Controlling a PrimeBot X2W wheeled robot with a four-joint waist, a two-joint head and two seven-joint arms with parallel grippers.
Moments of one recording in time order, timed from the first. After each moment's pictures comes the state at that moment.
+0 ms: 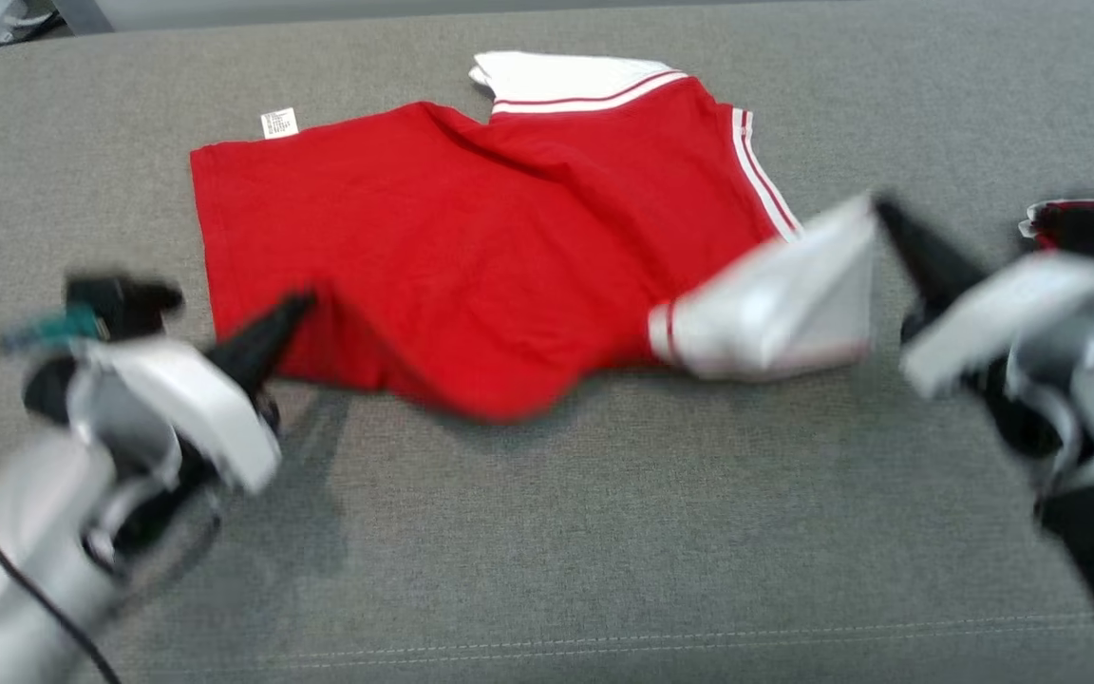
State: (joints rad) left arm -0.50 0.55 -0.59 0.16 -0.92 -0.01 0.13; right arm -0.58 -0.30 0.33 0.32 0.71 0.13 0.10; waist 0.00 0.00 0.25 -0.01
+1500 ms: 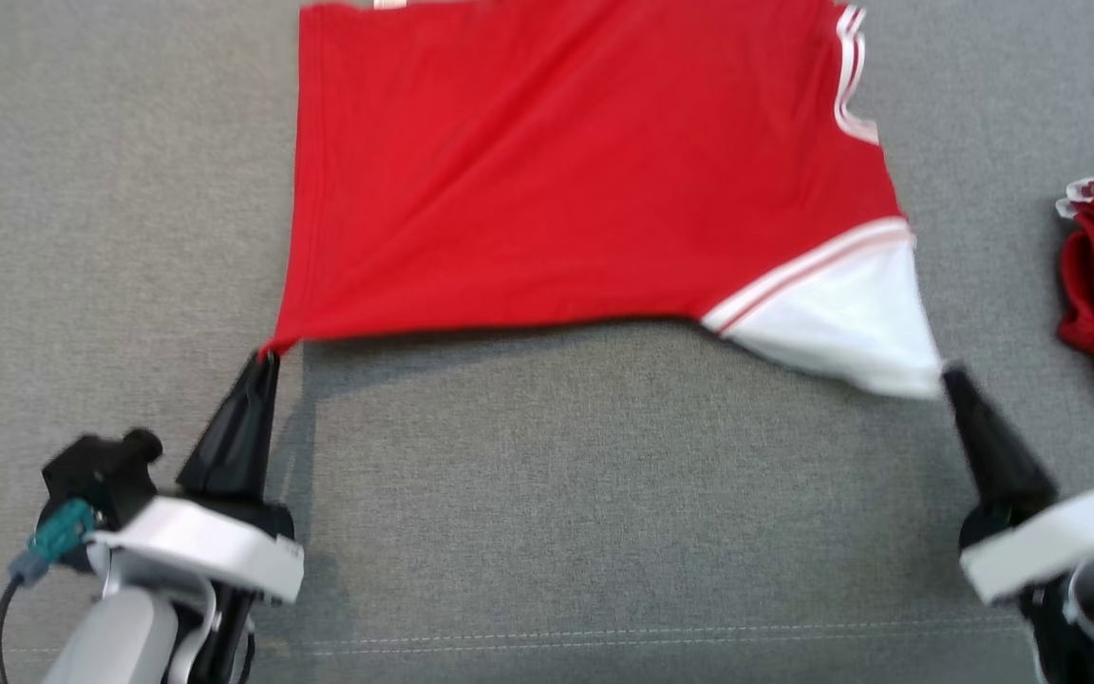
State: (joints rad) left arm -0.25 0.32 -0.30 0.20 -0.60 0.00 -0.21; right arm -0.24 -0.40 0.30 0.18 0.93 0.13 -0.14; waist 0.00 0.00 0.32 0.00
